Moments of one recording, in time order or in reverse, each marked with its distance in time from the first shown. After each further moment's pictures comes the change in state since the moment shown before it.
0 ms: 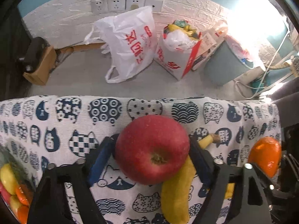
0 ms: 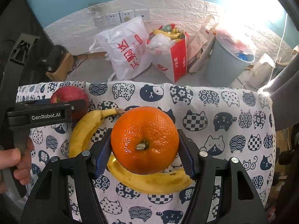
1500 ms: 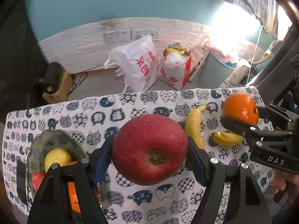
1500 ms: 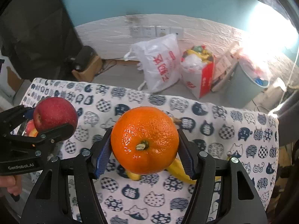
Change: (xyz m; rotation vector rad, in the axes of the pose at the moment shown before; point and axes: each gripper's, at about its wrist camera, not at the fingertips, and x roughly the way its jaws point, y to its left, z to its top) left arm -0.141 0.060 -0.084 0.130 -0.197 0.047; right arm -0.059 0.097 -0.002 -0.144 -0.090 0.112
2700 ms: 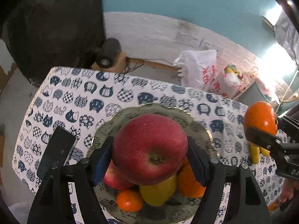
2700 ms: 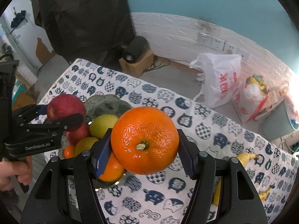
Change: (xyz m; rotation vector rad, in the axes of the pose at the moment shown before) left arm -0.031 0.212 -0.058 -0.307 -0.022 0.143; right arm 0.041 0.199 0.036 -0.237 0.043 0.182
